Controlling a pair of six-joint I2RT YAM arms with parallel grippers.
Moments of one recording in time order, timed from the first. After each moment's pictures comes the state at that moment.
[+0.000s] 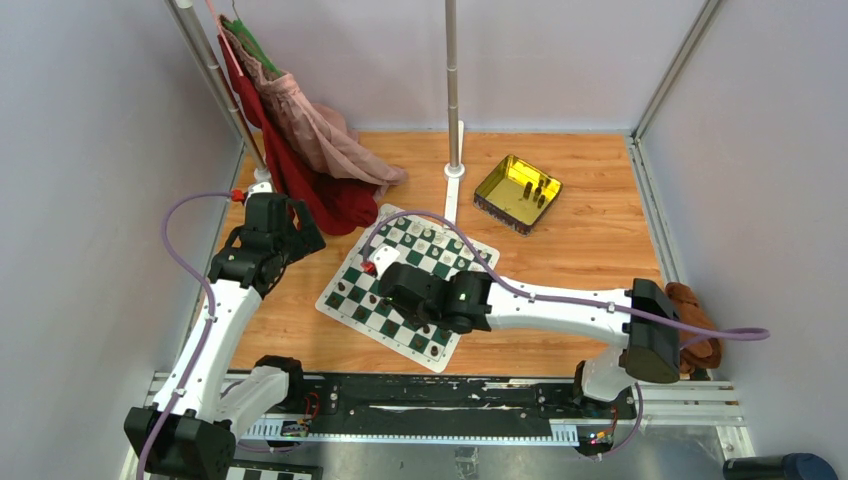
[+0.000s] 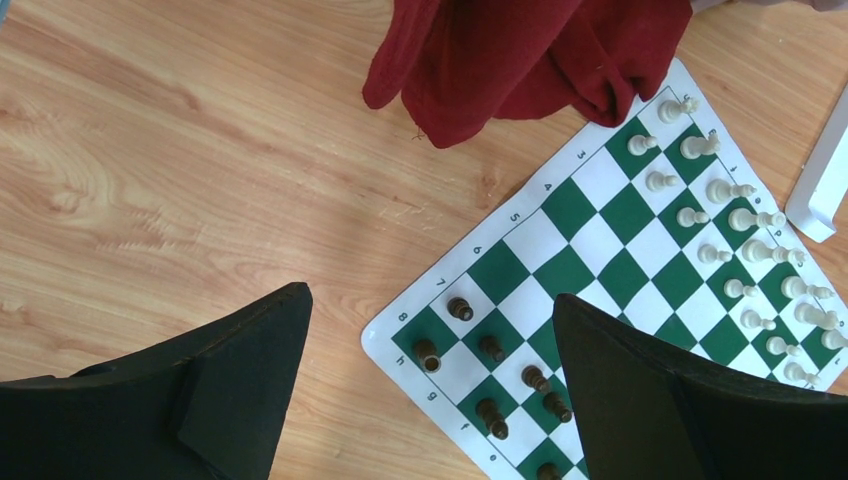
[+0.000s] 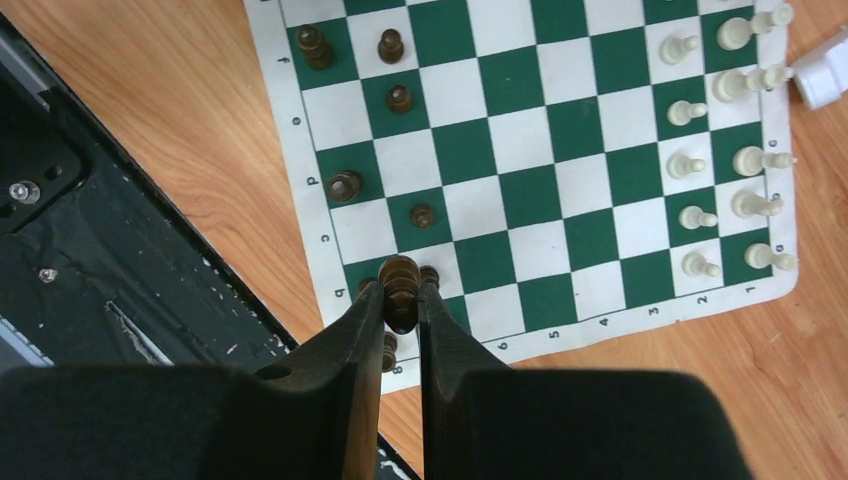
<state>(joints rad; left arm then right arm) -0.14 0.94 0.91 -0.73 -0.26 -0.50 1.30 1.54 1.28 -0.61 0.33 0.24</state>
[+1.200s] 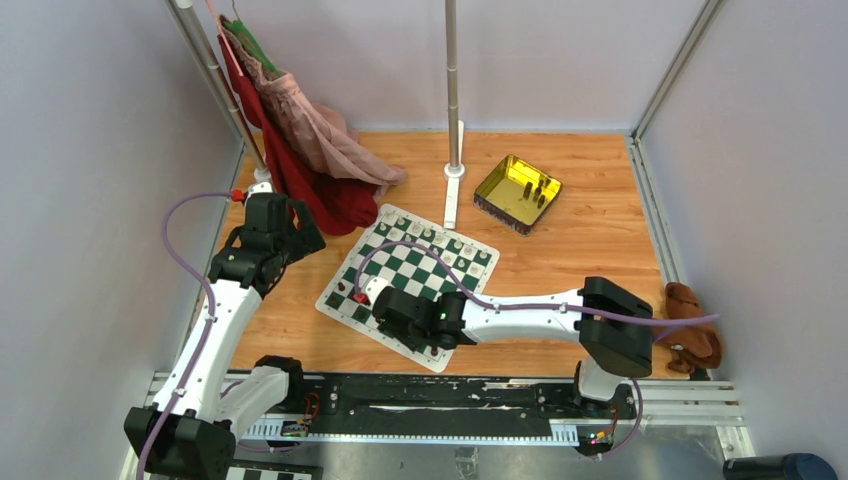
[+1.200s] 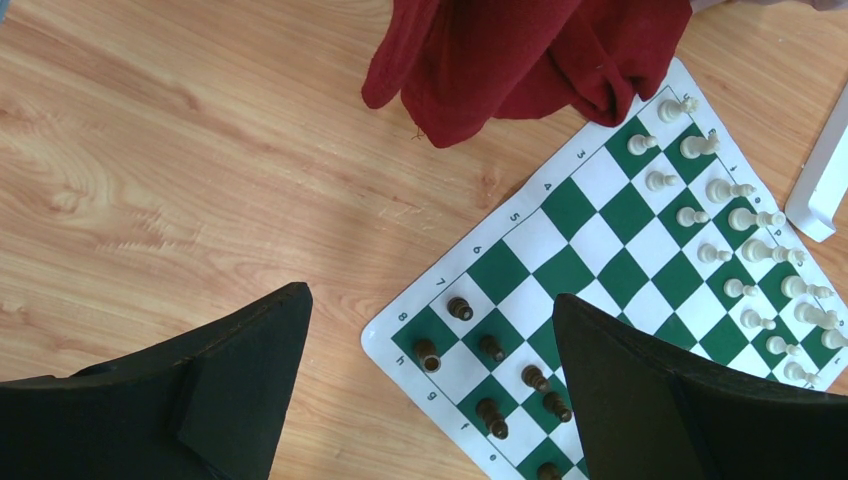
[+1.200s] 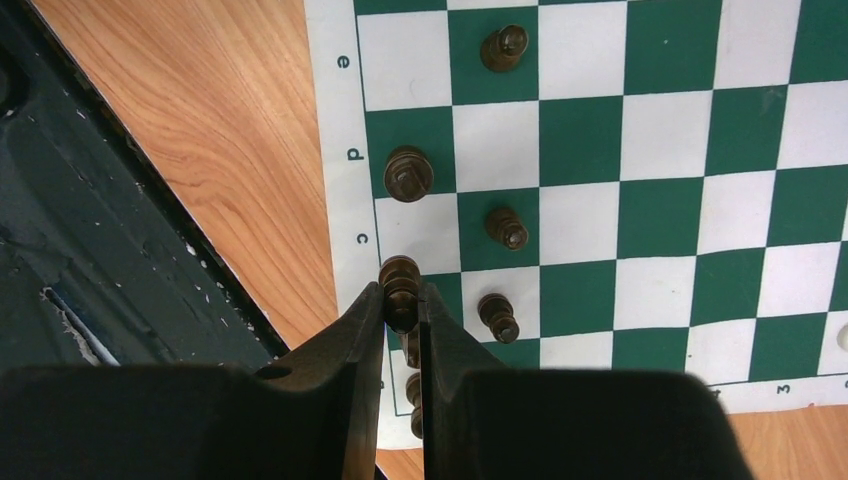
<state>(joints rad) -0.14 0.94 0.91 -0.73 -0.25 -0.50 1.33 1.68 1.13 -0.39 0.22 0.19</state>
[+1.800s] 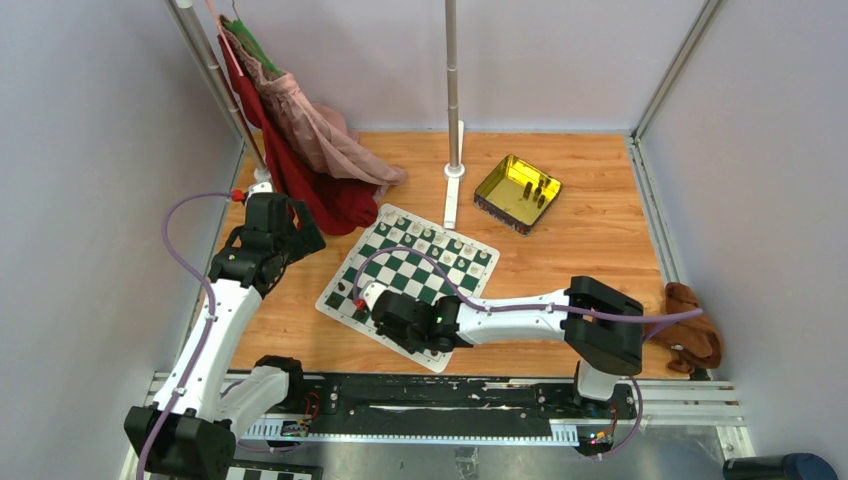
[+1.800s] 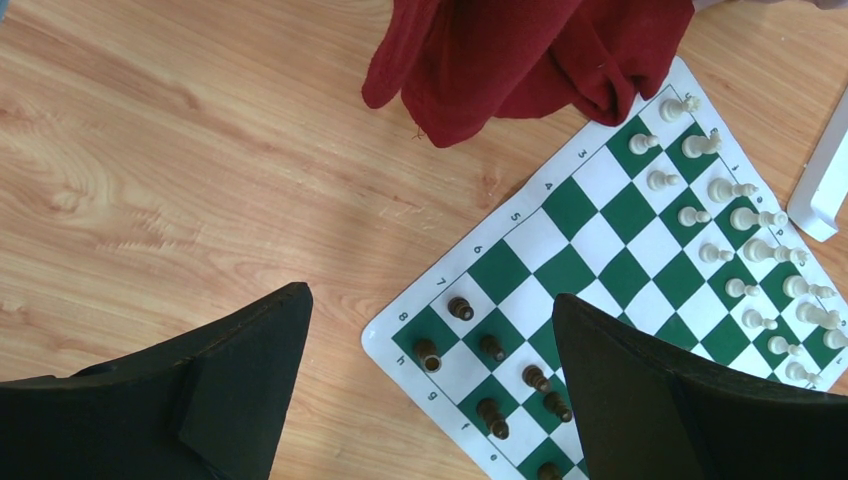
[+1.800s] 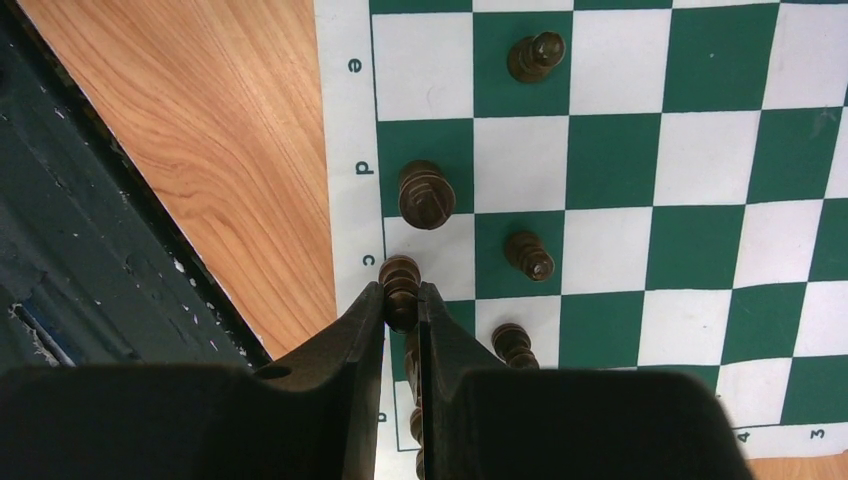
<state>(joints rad) -0.14 0.94 0.91 -0.73 -0.25 -0.50 1.33 1.72 1.08 -0.30 0.19 0.16</state>
